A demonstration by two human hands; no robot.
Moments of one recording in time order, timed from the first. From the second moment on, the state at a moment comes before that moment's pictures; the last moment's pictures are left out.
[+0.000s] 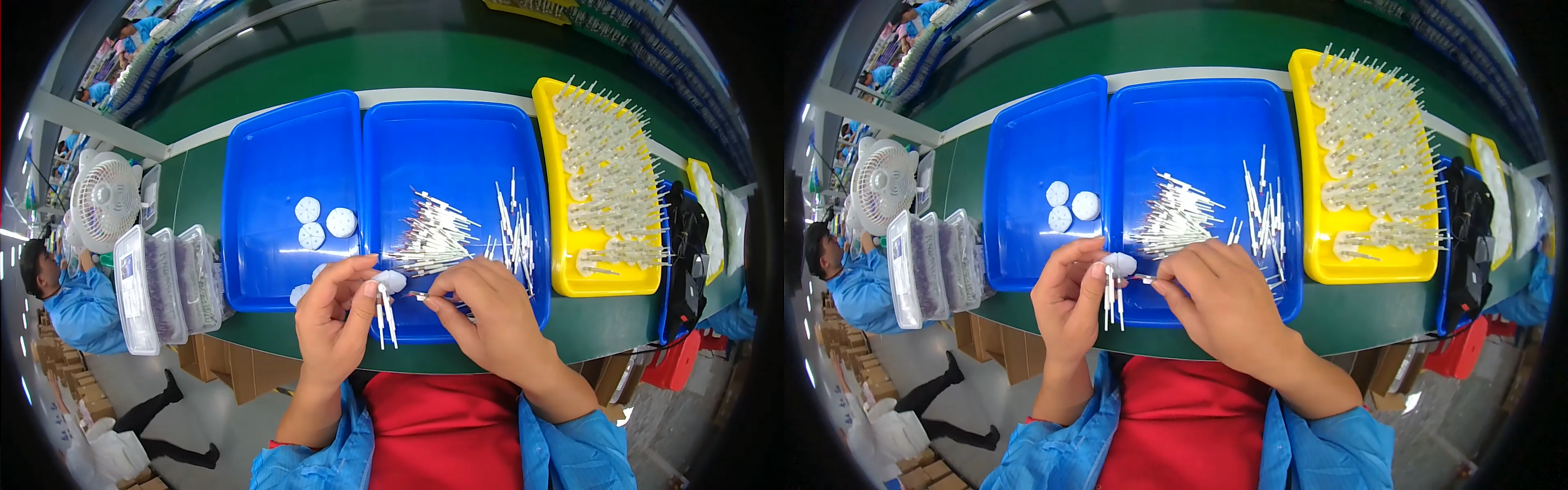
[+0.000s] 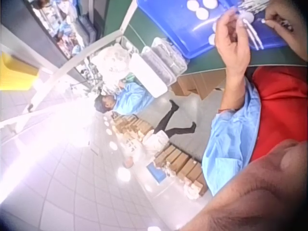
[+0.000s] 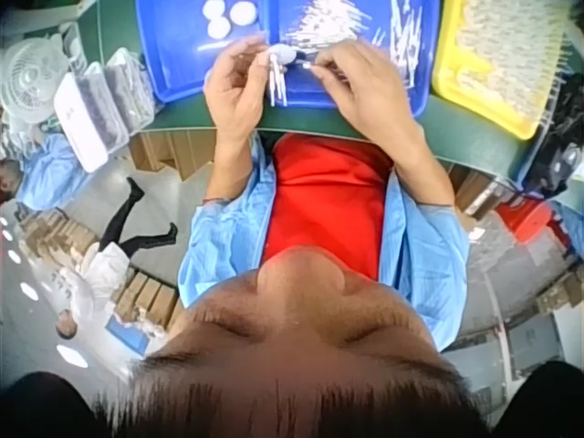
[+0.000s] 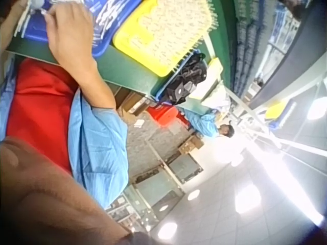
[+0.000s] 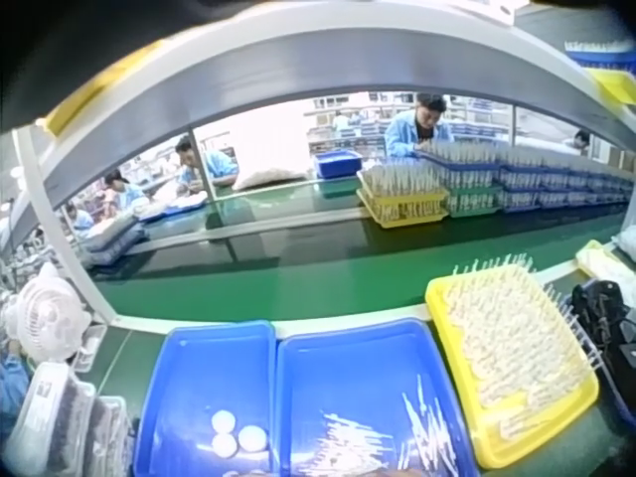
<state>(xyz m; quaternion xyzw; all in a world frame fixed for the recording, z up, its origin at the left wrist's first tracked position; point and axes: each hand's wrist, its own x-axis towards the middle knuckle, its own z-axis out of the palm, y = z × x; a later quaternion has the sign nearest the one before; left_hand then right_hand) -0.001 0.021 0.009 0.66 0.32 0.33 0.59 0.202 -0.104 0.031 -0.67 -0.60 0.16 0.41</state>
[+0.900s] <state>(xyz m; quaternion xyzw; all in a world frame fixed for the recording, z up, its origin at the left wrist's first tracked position) -0.002 0.019 0.009 0.68 0.24 0.33 0.61 0.202 -0.112 0.039 -0.65 -0.51 0.30 0.47</state>
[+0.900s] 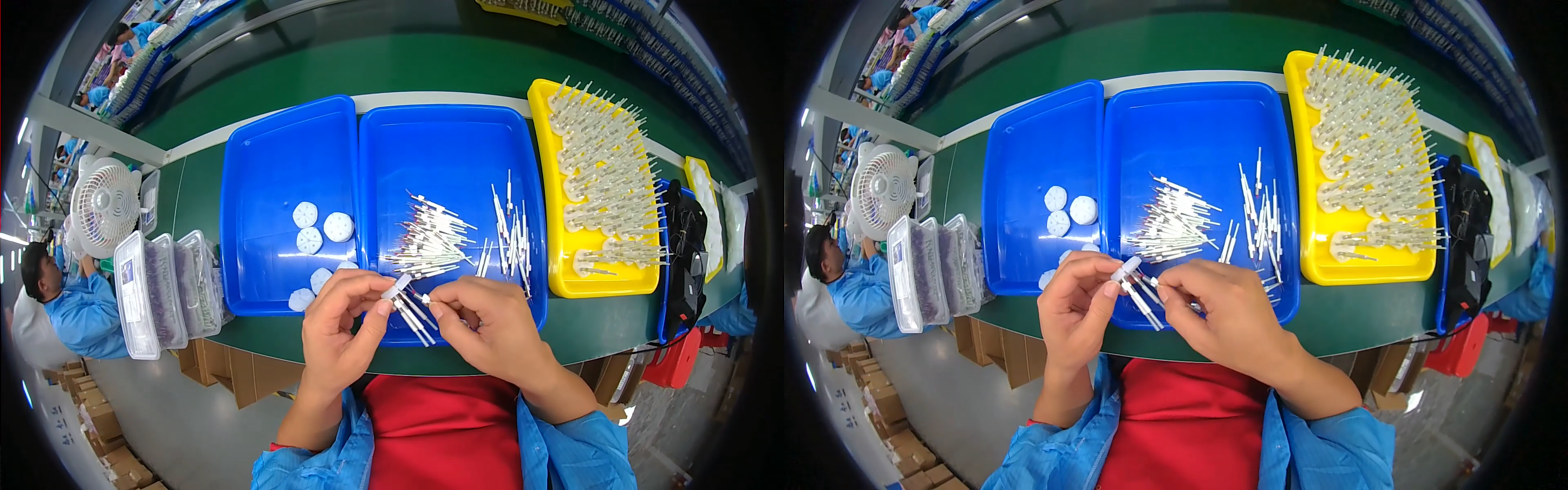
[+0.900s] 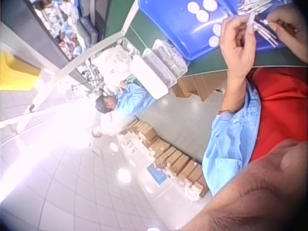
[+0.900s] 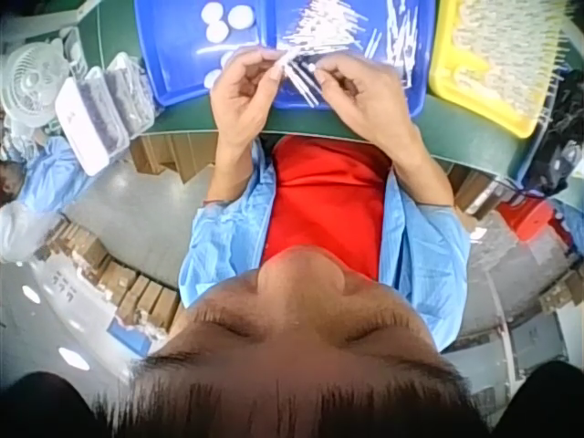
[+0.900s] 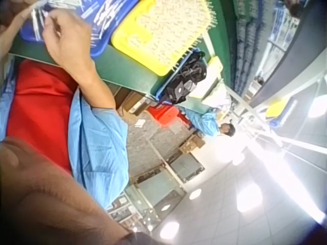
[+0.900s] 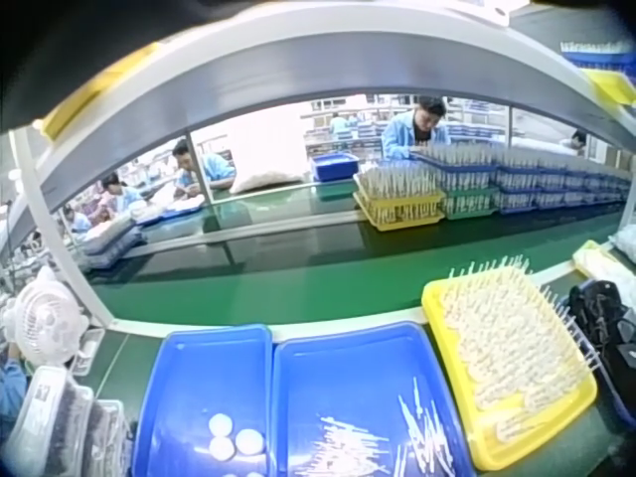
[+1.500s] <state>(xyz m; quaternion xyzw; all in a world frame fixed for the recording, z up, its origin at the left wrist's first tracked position) 0.002 0.018 0.013 0.69 0.23 0.32 0.61 0.192 -0.112 0.037 -0.67 -0.49 0.30 0.48</state>
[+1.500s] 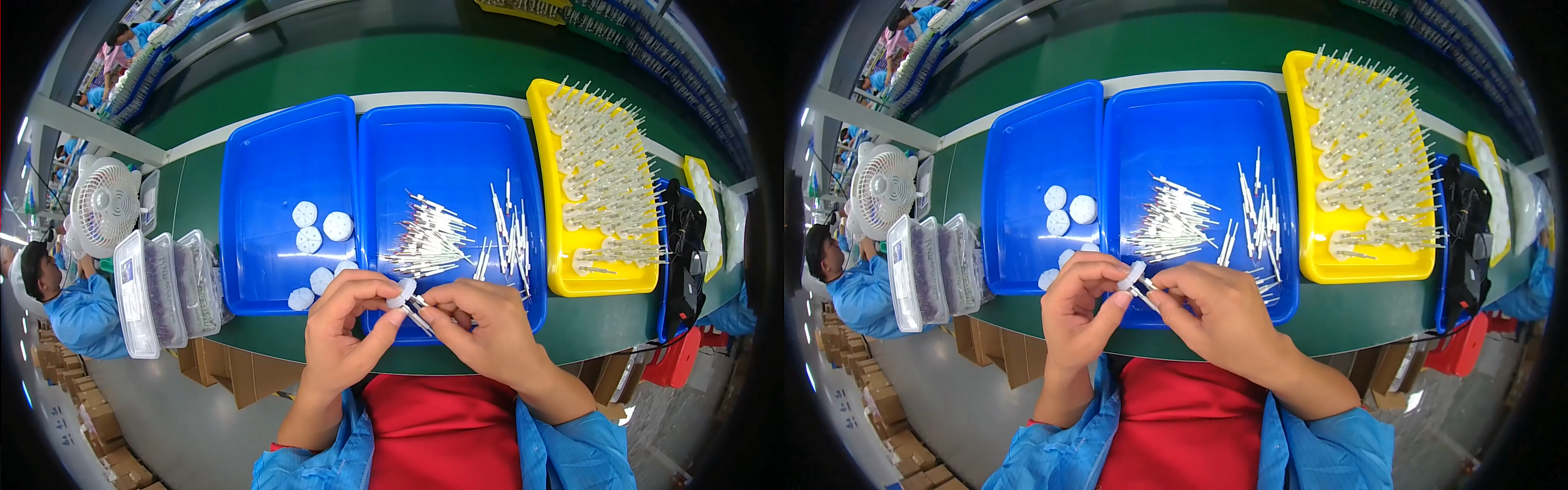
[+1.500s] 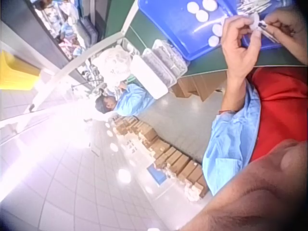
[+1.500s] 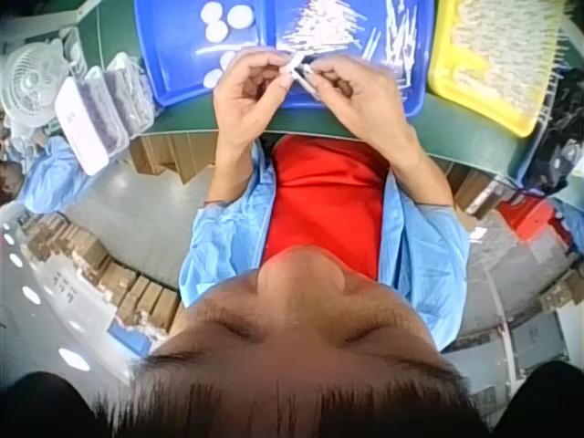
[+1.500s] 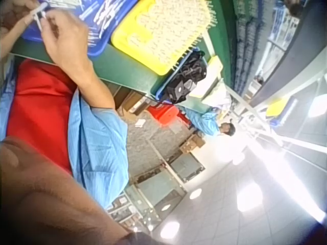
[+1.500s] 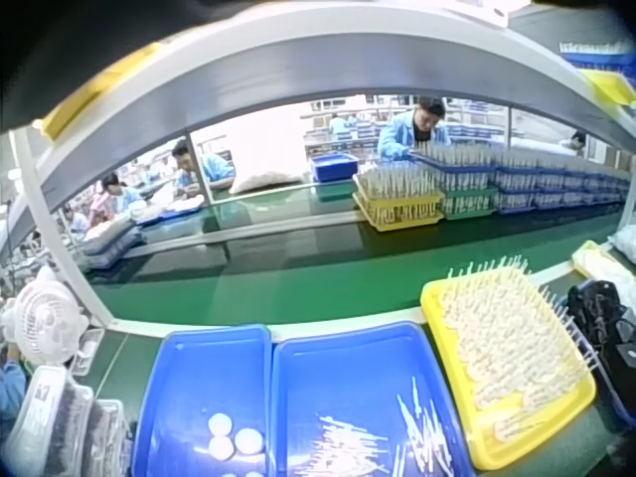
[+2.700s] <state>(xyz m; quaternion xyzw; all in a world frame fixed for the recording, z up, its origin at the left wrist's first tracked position) 0.009 0.026 0.020 0.82 0.16 0.36 0.41 0.184 -0.111 0.019 -0.63 -0.60 0.12 0.47</state>
